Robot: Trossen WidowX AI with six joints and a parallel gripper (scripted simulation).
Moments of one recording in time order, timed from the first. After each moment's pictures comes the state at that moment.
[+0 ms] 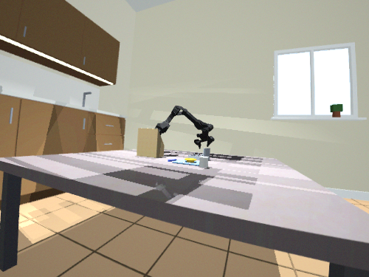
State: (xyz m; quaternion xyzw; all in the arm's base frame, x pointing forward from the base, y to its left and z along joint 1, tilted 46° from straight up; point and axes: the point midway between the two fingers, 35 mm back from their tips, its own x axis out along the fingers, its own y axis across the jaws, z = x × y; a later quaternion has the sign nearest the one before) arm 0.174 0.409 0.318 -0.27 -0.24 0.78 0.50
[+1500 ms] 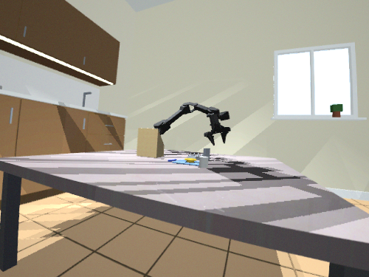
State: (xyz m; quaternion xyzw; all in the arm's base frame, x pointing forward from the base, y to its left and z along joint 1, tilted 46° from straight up) arm 0.407 0.151 0.083 -0.16 0.35 0.57 0.73
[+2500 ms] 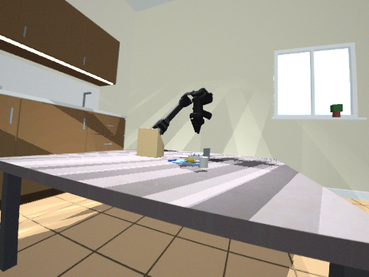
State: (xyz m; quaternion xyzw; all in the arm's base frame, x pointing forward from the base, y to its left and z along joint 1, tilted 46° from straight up) arm 0.346 -0.046 -0.015 0.17 0.65 0.35 0.66
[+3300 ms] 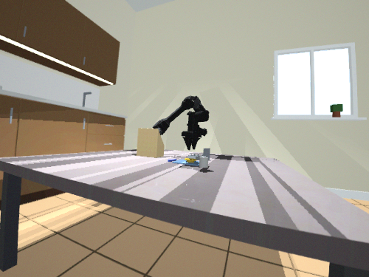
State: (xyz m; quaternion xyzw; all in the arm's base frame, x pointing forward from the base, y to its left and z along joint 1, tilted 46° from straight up) arm 0.316 0.004 -0.097 0.22 0.68 0.32 0.62
